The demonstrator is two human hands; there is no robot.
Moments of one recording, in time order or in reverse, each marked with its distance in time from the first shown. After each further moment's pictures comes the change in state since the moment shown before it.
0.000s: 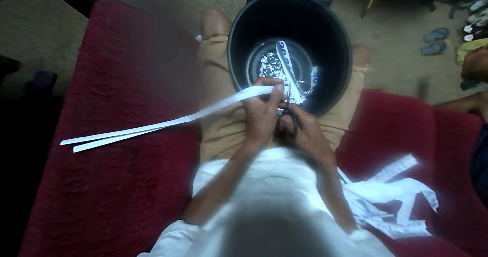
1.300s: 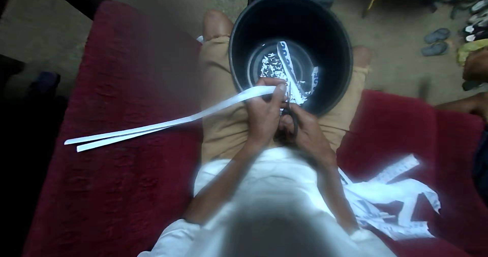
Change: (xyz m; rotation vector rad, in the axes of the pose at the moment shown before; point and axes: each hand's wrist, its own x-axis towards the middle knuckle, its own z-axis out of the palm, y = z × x) left_hand 0.000 0.002 0.003 0.020 0.011 -0.013; right_hand 0.002 0.001 0.001 0.038 -0.018 0.021
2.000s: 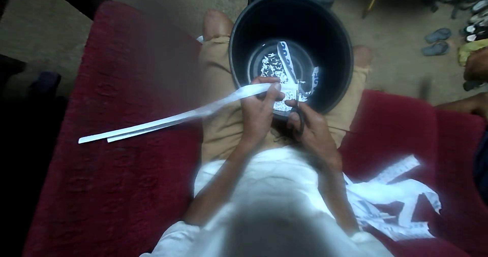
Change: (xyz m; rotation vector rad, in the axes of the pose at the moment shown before) left_hand 0.004 -0.003 -0.013 0.023 -0.023 0.002; right_hand -0.006 0.001 -0.011 -0.057 0.068 0.043
